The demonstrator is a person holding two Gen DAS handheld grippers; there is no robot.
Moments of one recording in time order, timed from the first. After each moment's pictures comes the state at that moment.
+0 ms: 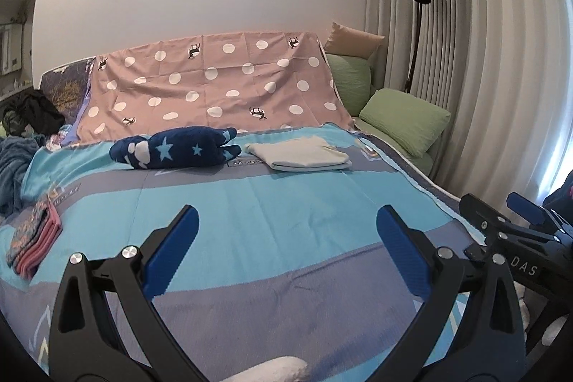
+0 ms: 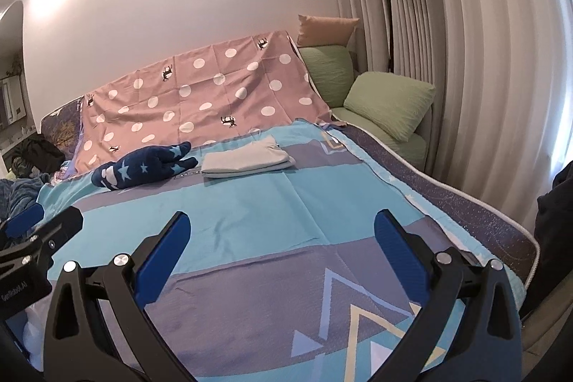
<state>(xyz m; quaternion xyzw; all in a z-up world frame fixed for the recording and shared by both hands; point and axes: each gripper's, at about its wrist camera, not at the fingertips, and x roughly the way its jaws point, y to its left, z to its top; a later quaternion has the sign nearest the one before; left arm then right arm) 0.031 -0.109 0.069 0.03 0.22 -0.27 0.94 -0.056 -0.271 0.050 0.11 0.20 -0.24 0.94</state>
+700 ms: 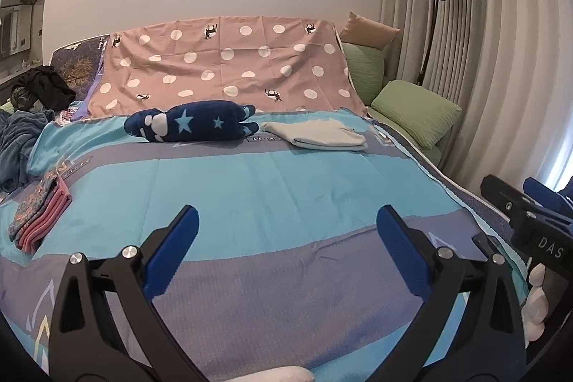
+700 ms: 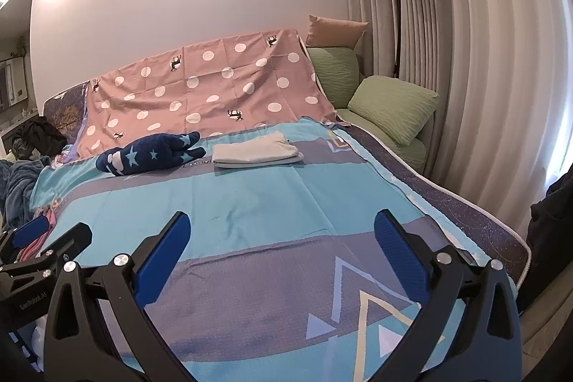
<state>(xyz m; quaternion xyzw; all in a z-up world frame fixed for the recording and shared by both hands) 0.033 -0.074 0.045 0.02 0.25 -0.25 0.94 -0.061 -0.238 0.049 0.09 0.21 -0.23 0.94</state>
